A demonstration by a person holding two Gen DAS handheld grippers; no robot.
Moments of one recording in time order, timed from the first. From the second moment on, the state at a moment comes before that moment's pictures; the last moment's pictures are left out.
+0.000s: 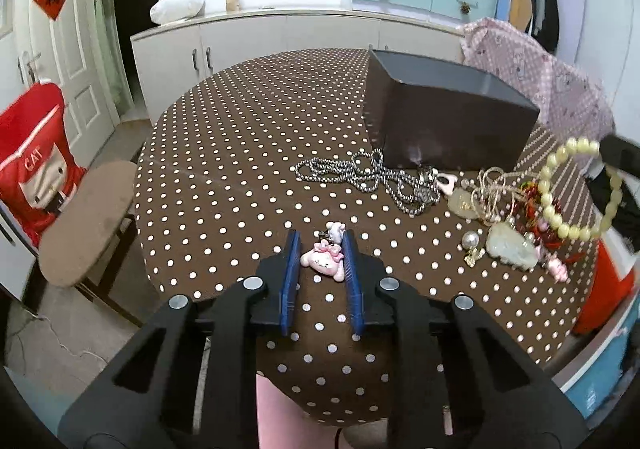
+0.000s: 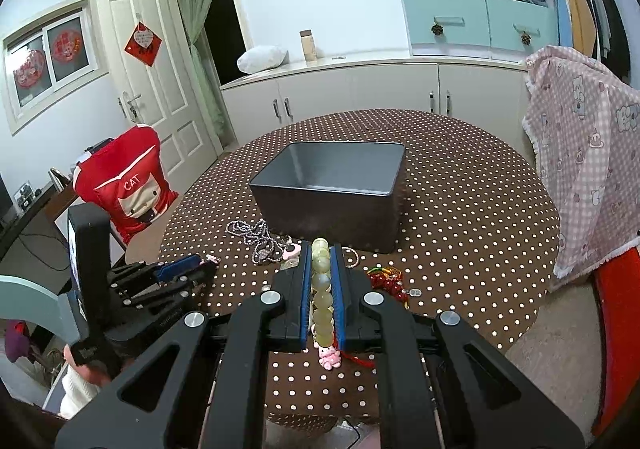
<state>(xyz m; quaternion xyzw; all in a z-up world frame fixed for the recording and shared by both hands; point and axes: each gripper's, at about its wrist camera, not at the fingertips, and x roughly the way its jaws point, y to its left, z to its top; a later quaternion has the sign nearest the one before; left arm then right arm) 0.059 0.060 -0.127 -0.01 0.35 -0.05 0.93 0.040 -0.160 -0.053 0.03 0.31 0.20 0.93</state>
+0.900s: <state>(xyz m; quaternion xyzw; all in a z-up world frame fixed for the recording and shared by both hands) 0.086 0.017 -0.041 0.01 0.23 -0.10 0.97 0.081 -0.163 -0.007 0.03 0.23 0.18 0.95</state>
